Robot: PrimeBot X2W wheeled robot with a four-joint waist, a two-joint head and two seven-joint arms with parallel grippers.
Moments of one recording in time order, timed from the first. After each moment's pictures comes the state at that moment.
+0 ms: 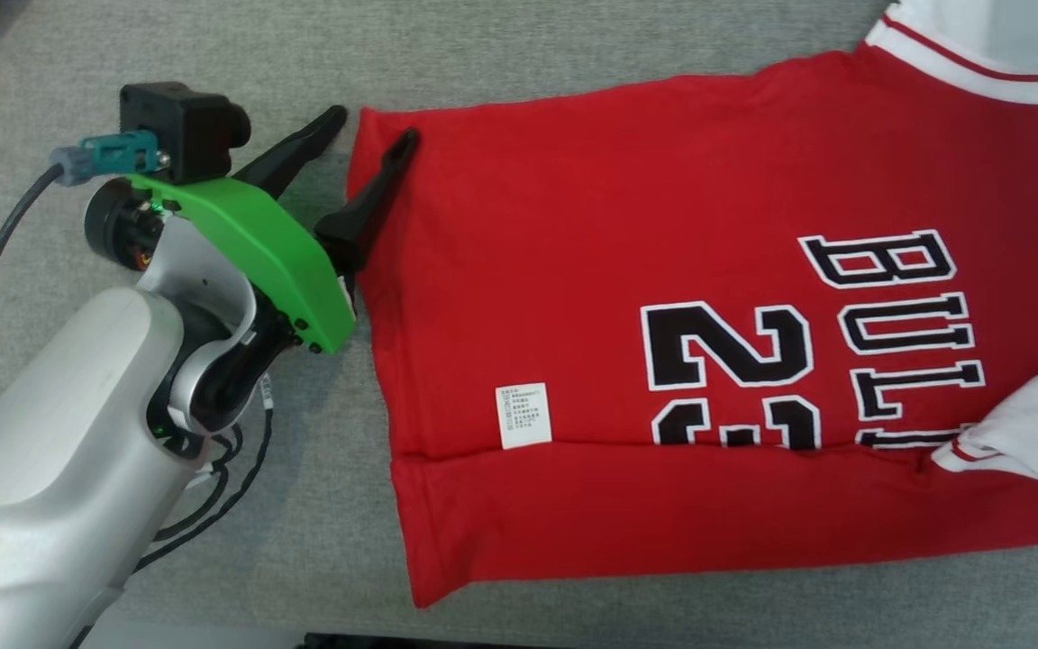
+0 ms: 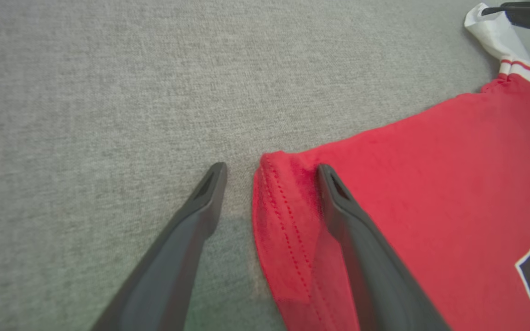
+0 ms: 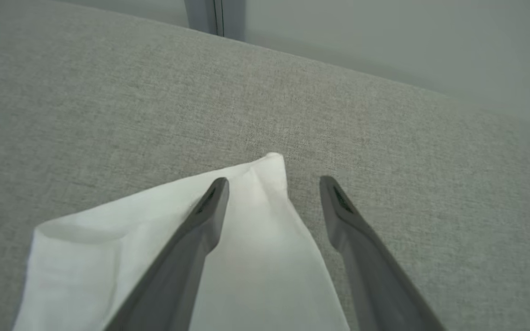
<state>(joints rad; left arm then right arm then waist) -0.80 0.49 -0.71 0.09 -0.98 0.06 0.22 -1.03 -0.36 0.02 0.29 0.09 0.13 0.73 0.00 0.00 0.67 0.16</state>
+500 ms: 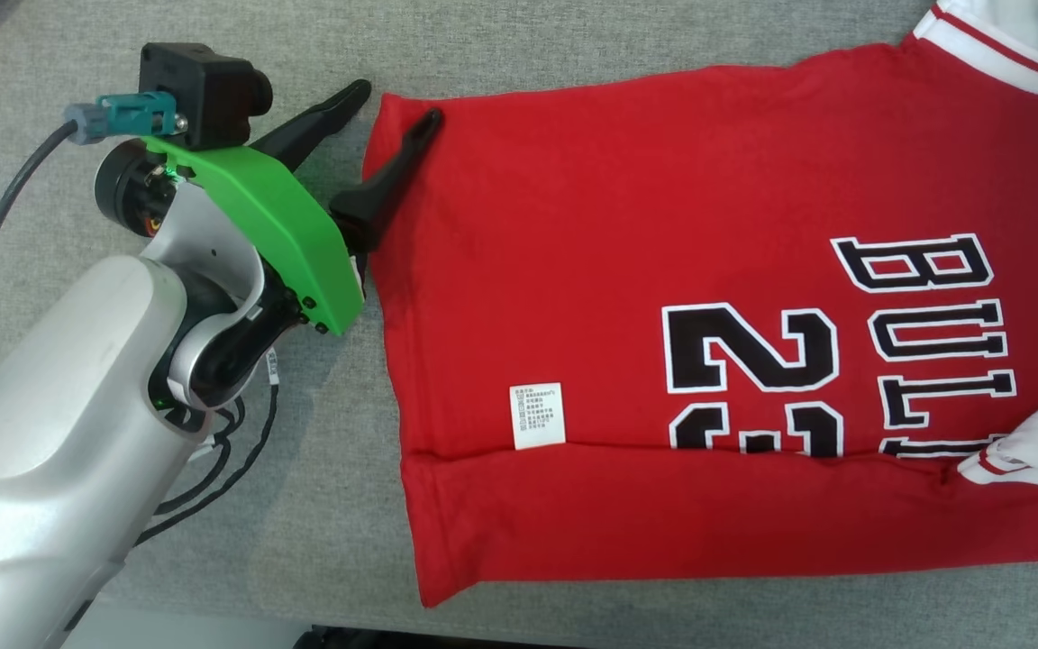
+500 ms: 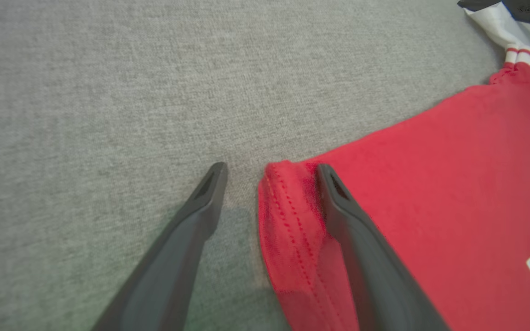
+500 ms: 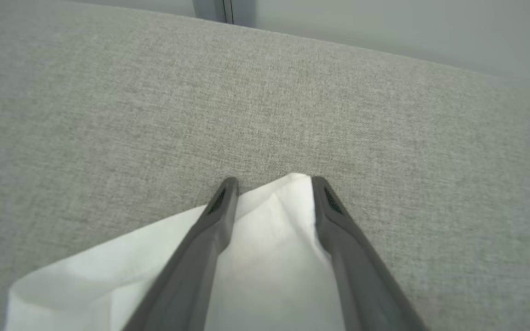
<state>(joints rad) -0.86 0.47 -0.74 0.13 -0.98 0.00 0.26 -1.09 -0.34 0.02 0.41 0.12 0.13 0.73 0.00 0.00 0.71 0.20</state>
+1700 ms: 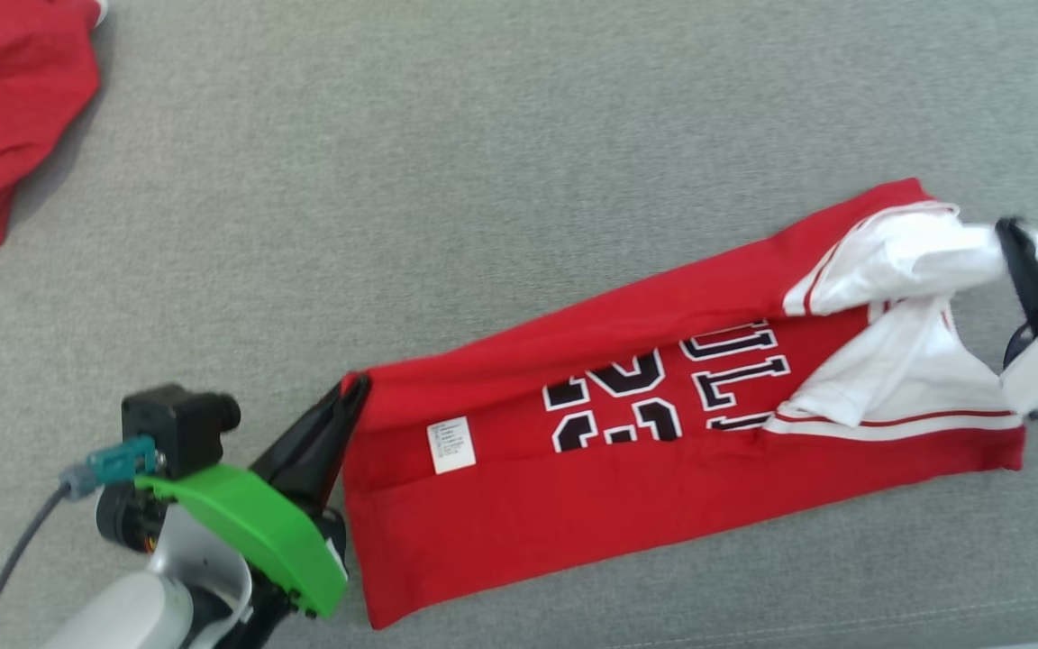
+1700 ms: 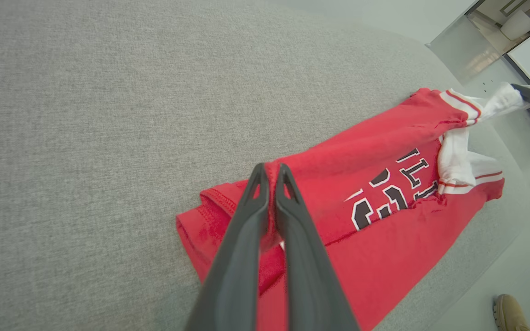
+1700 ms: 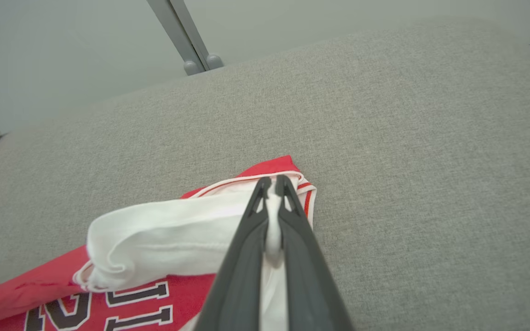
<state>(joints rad) -0.31 0.64 -0.72 -0.24 -1.01 0.22 0.07 -0.27 -0.25 -0.22 -0.10 0.47 0.13 0.50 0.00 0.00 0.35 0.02</state>
